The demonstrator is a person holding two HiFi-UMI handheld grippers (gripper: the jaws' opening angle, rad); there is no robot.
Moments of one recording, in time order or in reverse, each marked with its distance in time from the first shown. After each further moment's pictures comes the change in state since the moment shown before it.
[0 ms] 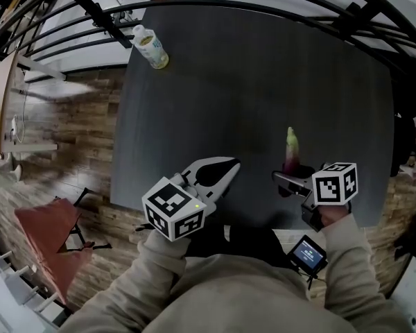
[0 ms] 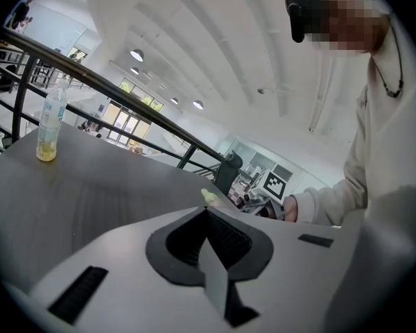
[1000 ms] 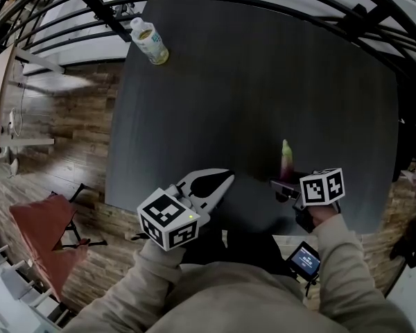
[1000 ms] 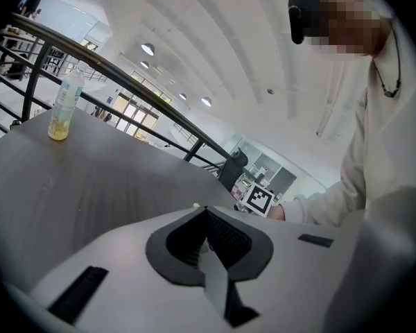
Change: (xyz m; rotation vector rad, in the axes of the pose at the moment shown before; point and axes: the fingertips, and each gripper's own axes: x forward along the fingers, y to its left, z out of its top) left arm -0.004 0.014 -0.032 -0.080 0.030 0.027; right arm 0.043 -0.061 -0.045 0.067 0.138 -0.086
